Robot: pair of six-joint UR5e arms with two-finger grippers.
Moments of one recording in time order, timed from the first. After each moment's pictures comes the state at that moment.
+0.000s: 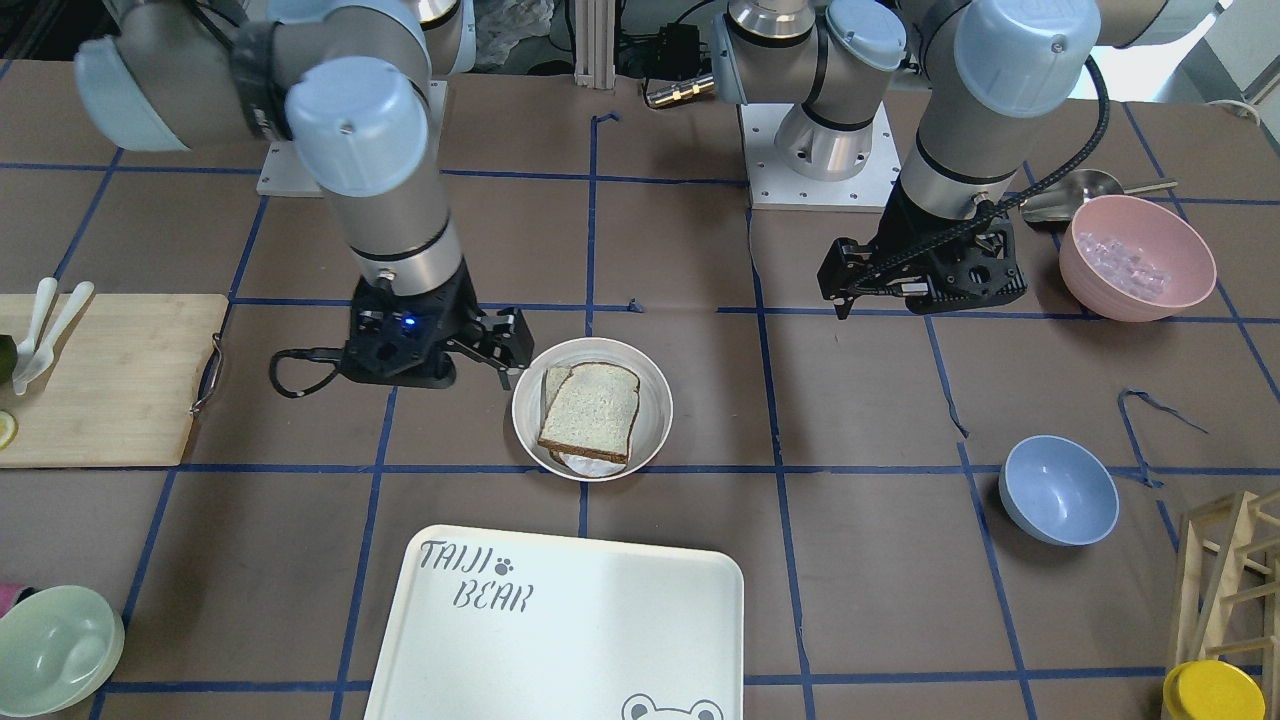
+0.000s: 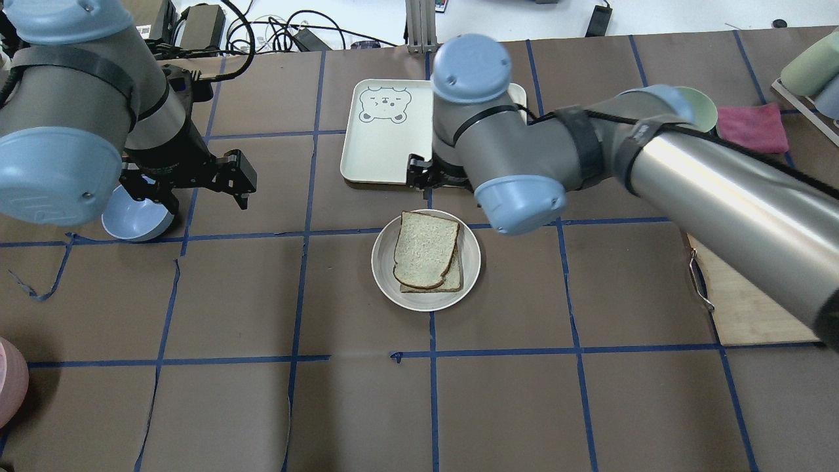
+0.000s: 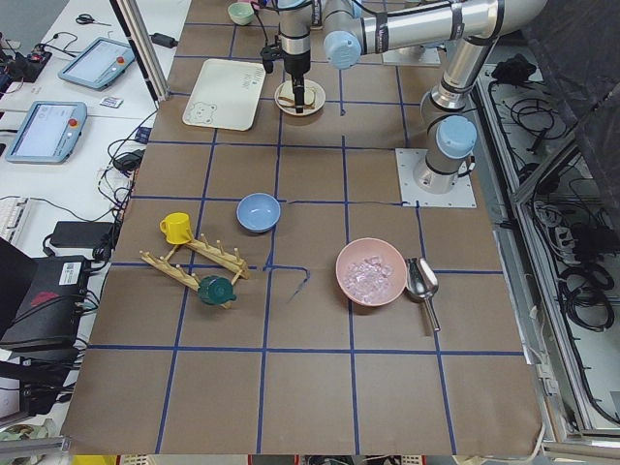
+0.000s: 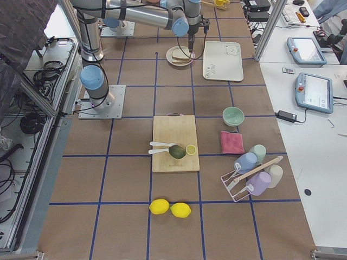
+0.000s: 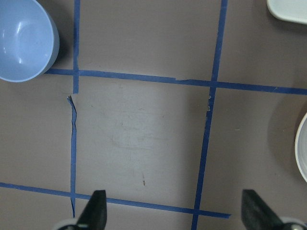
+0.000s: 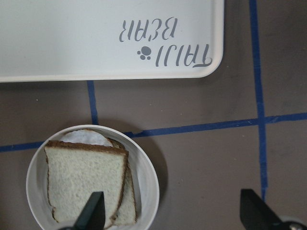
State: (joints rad) left arm -1.51 -1.57 -1.78 -1.39 1.67 -0.04; right arm 1.73 -1.41 1.70 -1.94 -1.51 0.25
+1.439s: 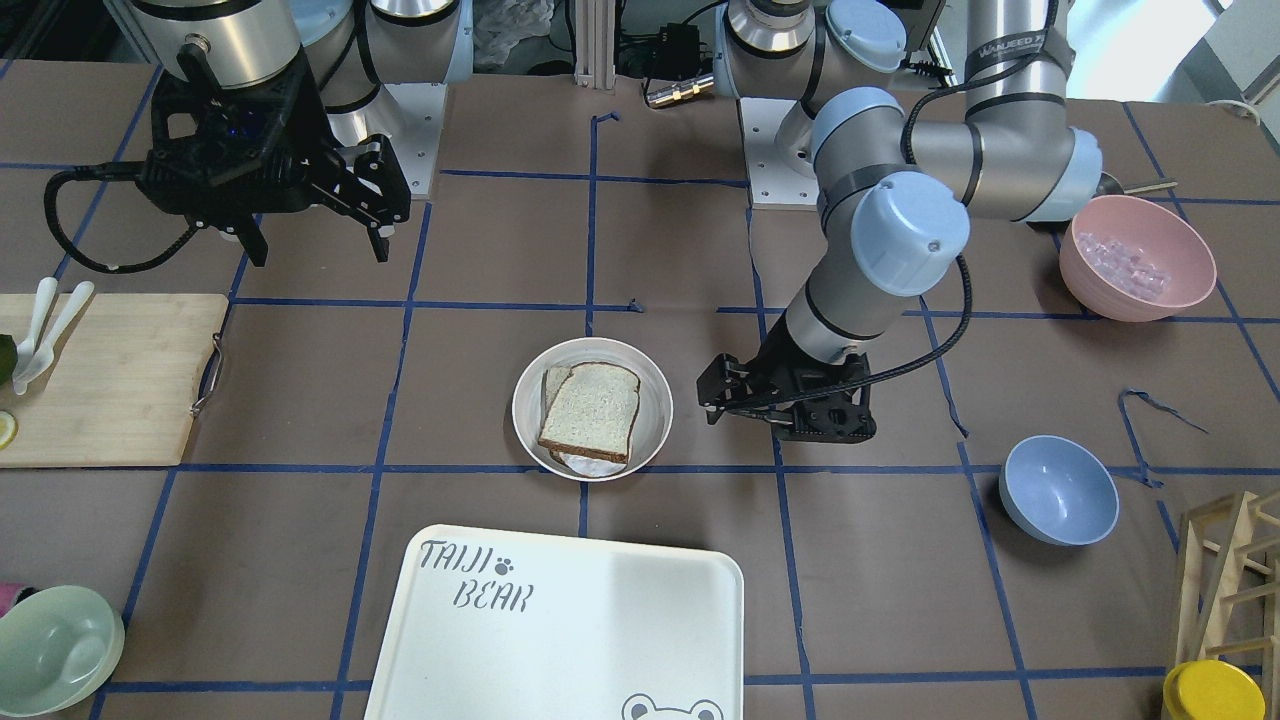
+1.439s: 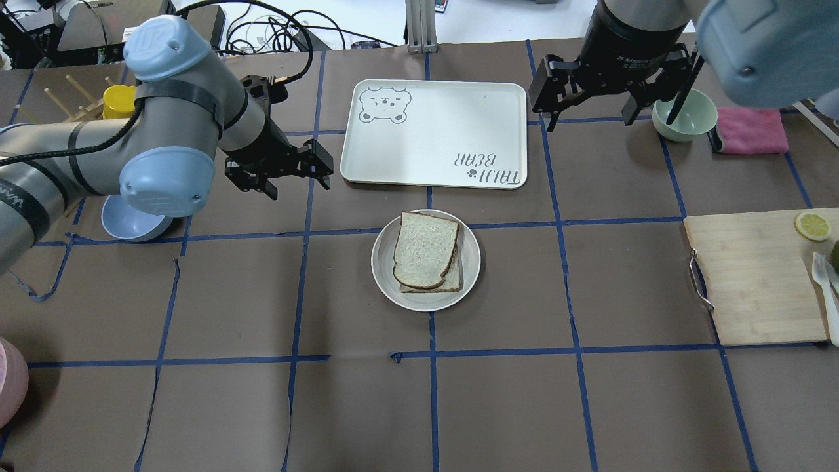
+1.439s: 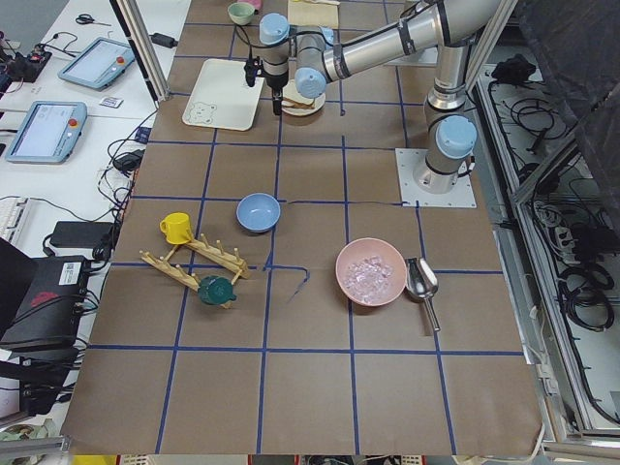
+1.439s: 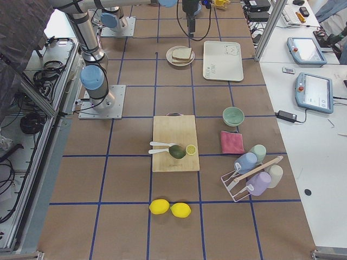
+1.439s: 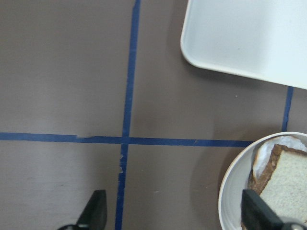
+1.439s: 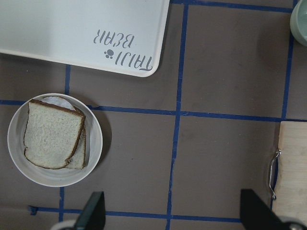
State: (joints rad) left arm -1.63 -1.83 -1.83 -1.02 1.41 -0.09; right arm 1.65 -1.54 1.48 -1.60 -1.60 -0.01
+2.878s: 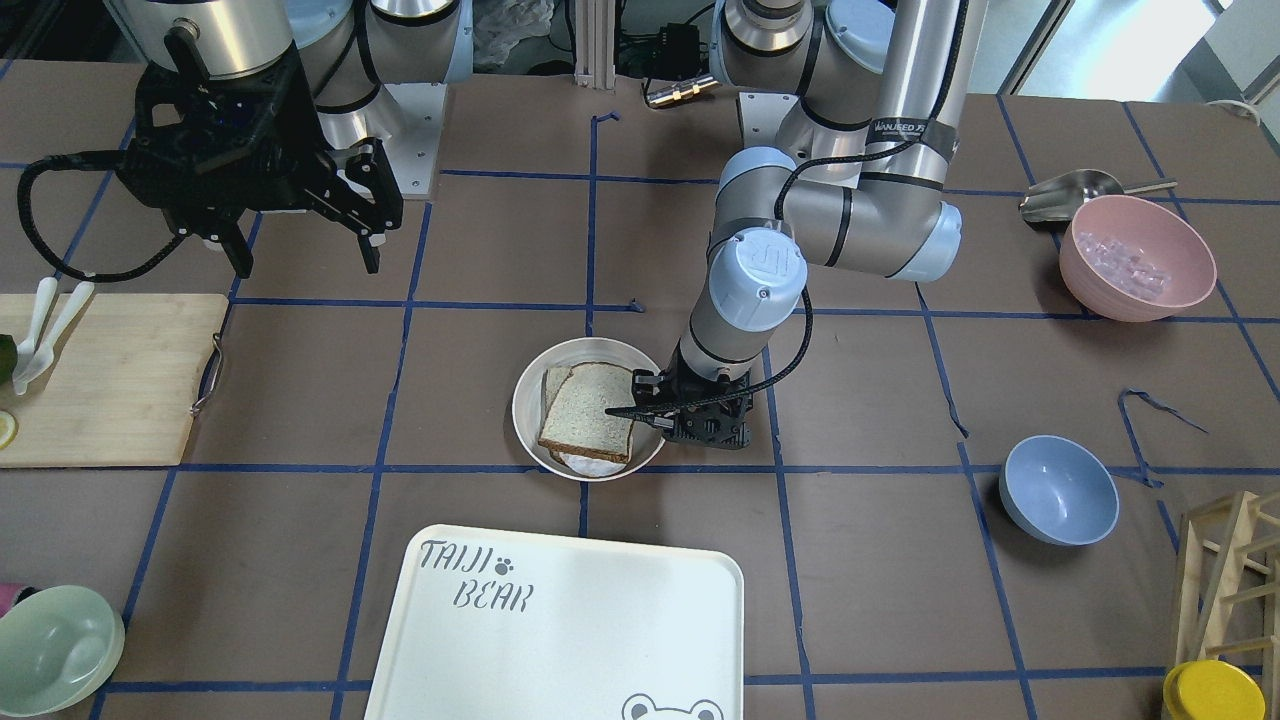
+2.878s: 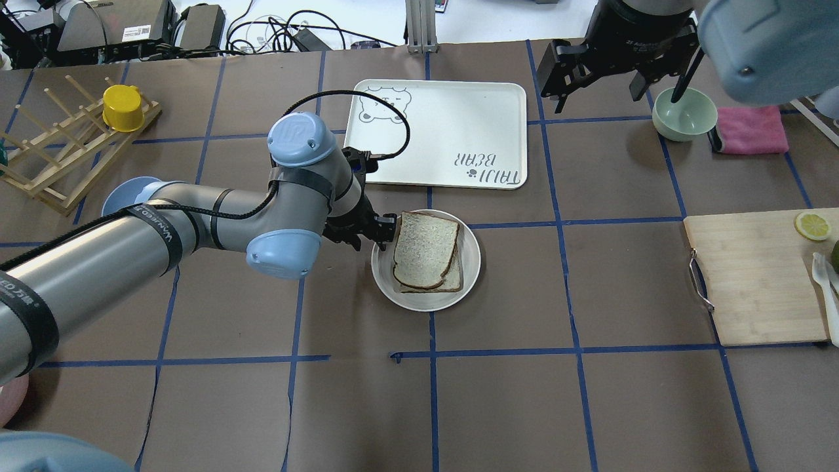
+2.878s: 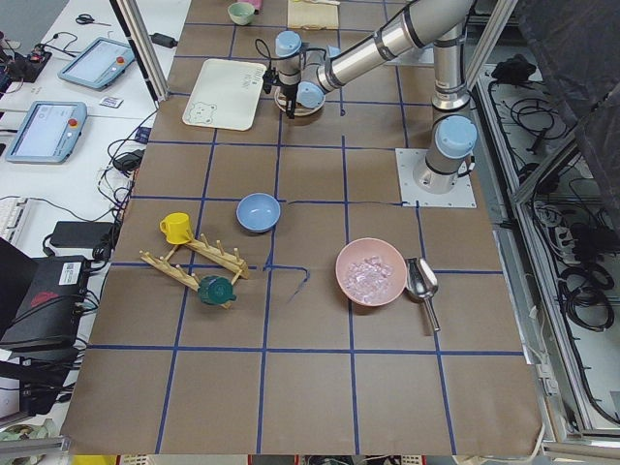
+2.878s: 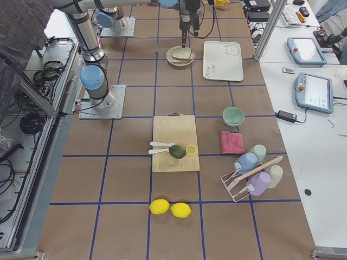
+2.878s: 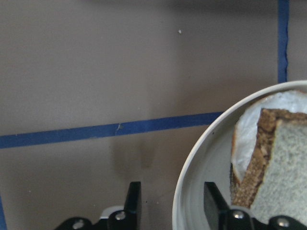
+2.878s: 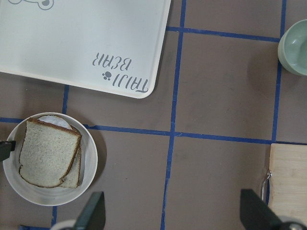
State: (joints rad) left arm -1.76 -1.94 -1.94 -0.84 1.44 -0.11; right arm 1.66 -1.54 1.48 -1.67 -1.61 -0.02
